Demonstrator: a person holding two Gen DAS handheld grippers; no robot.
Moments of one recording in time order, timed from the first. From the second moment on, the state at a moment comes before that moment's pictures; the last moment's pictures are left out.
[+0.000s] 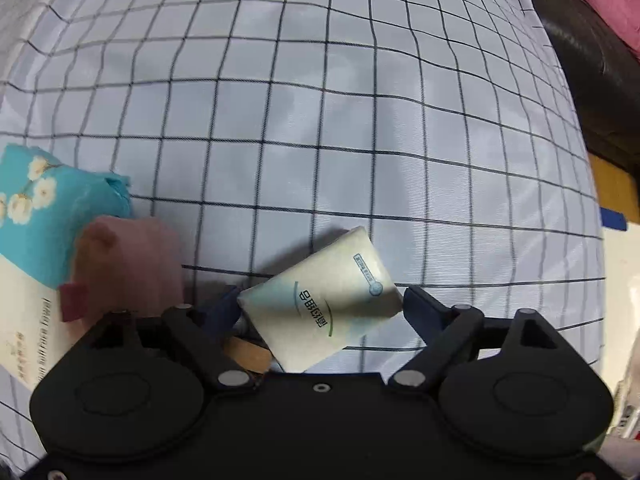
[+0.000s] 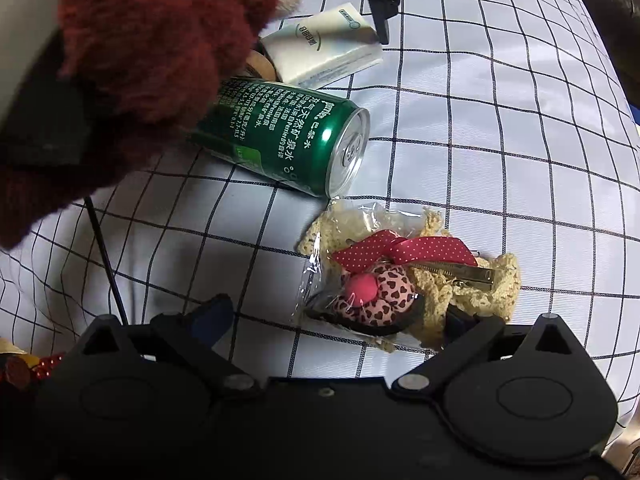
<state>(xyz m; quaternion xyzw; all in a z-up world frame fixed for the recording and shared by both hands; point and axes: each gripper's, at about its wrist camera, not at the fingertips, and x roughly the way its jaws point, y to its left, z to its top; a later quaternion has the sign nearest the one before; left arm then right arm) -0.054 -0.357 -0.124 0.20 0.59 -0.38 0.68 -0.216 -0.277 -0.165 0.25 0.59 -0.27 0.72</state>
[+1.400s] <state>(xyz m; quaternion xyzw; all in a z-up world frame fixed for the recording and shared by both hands) -0.067 -0.356 -0.117 0.20 0.57 -0.38 0.70 -0.247 -0.308 -0.139 0.28 0.57 -0.28 0.72</state>
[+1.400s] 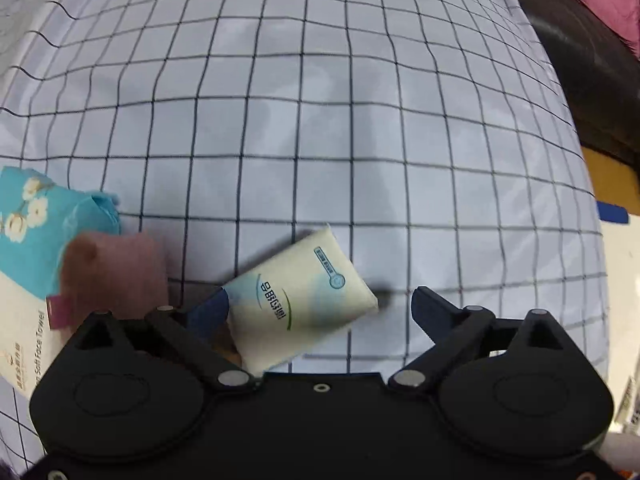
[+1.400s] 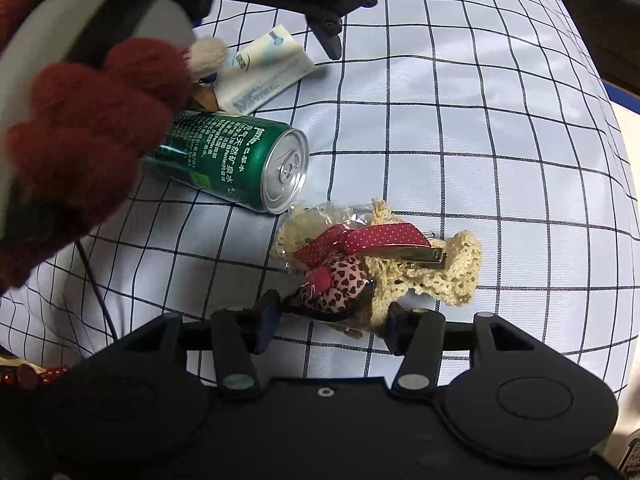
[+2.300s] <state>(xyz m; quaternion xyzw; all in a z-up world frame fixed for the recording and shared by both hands) -0.068 -0.389 -0.123 0.20 0.60 -0.39 0.67 -0.247 -0.308 -0.140 0.28 0.57 -0.28 0.72</state>
